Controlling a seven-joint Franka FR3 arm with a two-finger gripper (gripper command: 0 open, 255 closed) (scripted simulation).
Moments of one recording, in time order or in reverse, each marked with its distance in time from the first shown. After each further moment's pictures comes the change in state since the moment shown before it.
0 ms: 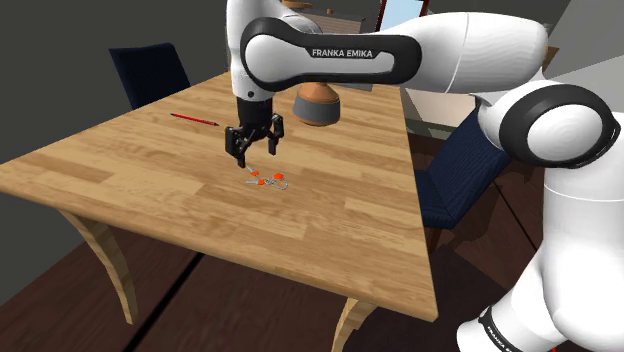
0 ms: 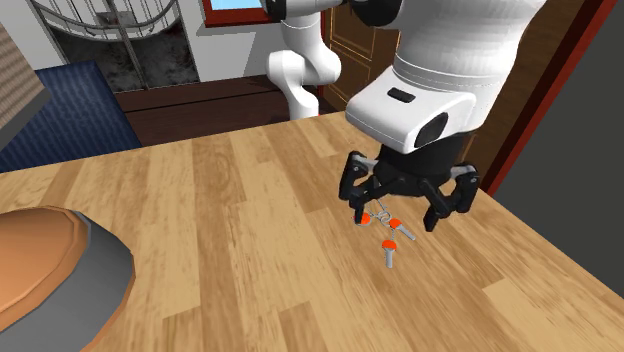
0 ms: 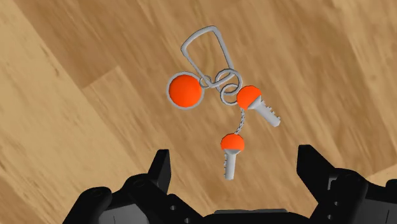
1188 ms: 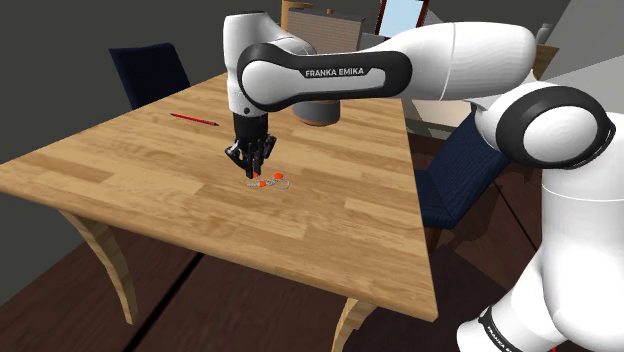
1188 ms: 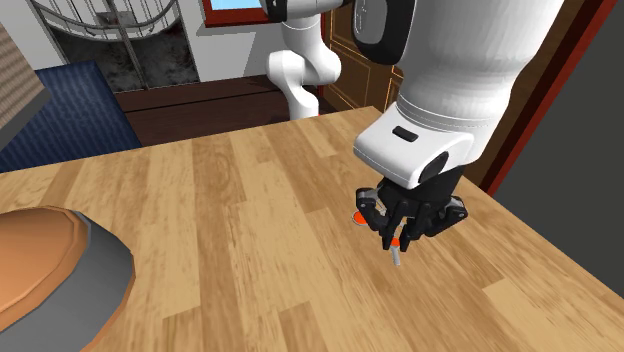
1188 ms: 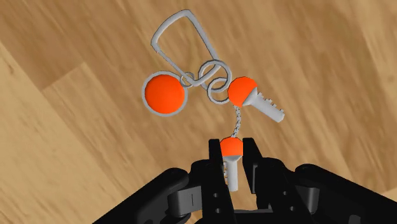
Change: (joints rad) arm 0.004 0.013 0.003 -0.064 -0.005 0.088 0.008
